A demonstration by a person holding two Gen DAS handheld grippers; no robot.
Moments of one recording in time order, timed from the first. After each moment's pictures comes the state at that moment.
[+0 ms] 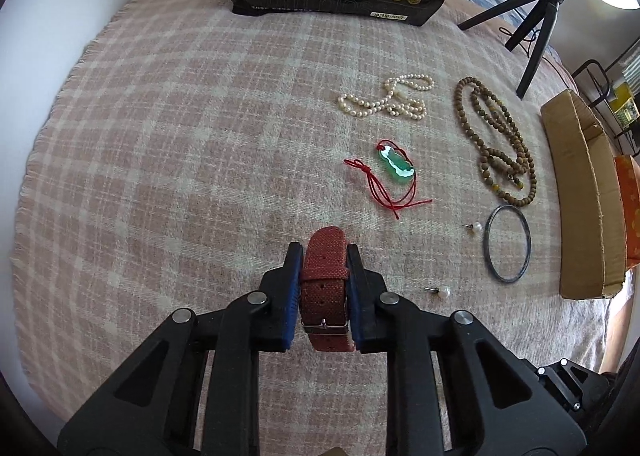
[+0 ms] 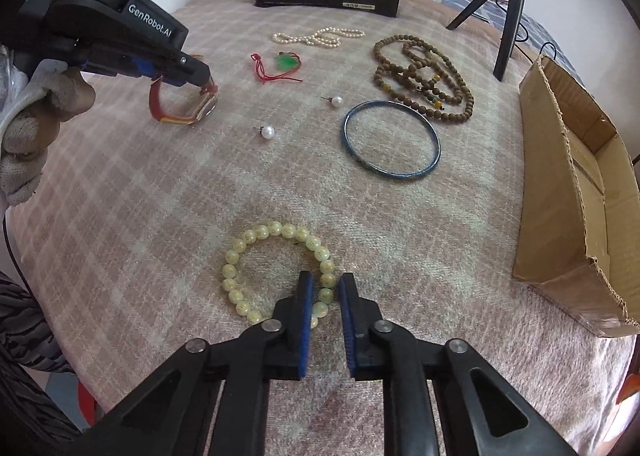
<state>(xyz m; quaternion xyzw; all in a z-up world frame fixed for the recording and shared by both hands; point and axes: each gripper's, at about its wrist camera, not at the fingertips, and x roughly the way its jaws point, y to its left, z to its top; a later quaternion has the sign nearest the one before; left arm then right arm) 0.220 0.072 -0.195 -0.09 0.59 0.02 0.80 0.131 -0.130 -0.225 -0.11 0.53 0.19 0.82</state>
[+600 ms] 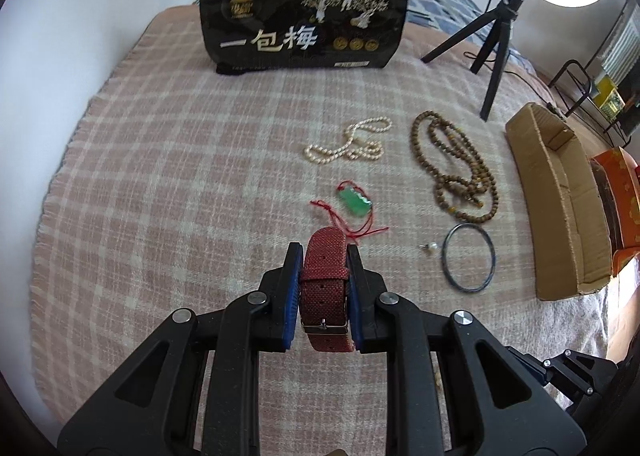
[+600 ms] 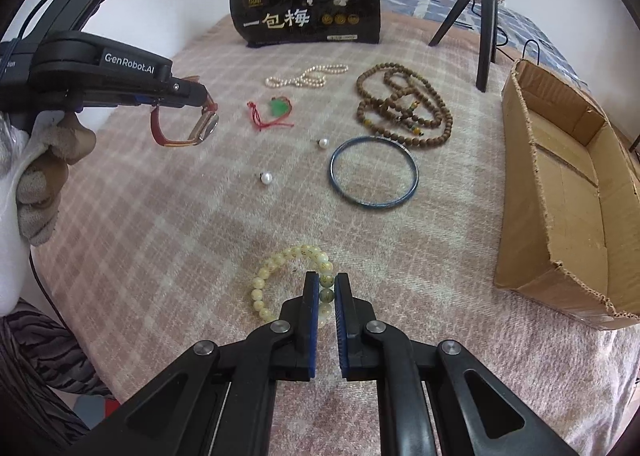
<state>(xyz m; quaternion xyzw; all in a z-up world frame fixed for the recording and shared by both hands) 0.213 0.044 -0.146 -0.06 0.53 0.00 0.84 0.135 -0.147 -0.190 -0.05 0.51 0.20 0.84</state>
